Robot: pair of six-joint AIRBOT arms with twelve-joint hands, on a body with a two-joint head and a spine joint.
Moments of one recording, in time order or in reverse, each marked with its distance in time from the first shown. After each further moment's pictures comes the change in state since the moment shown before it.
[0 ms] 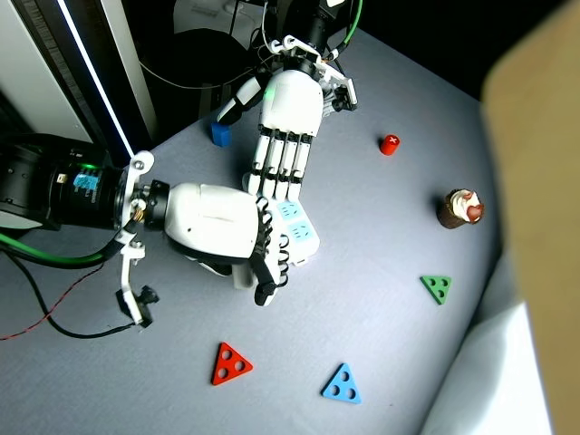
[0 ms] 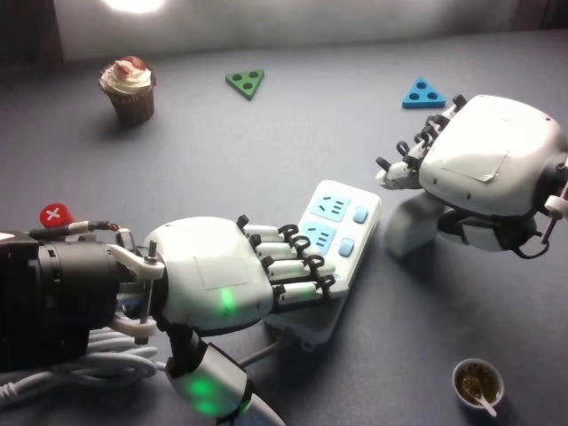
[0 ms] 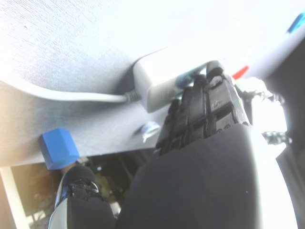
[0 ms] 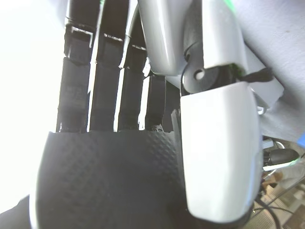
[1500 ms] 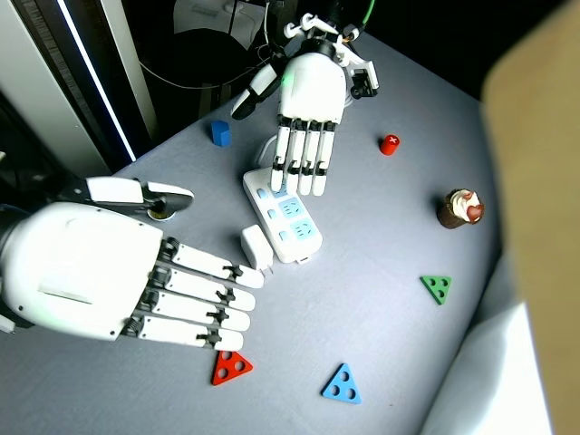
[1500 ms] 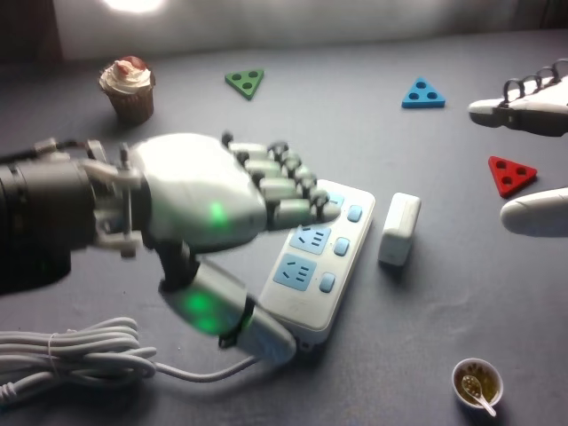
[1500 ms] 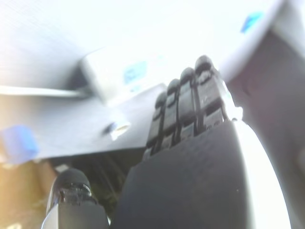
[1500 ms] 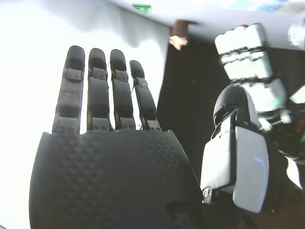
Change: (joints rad) left arm -0.190 0.082 -0.010 -0.051 0.007 -0.024; right arm -0.070 0.378 -0.113 -0.362 0.058 1.037
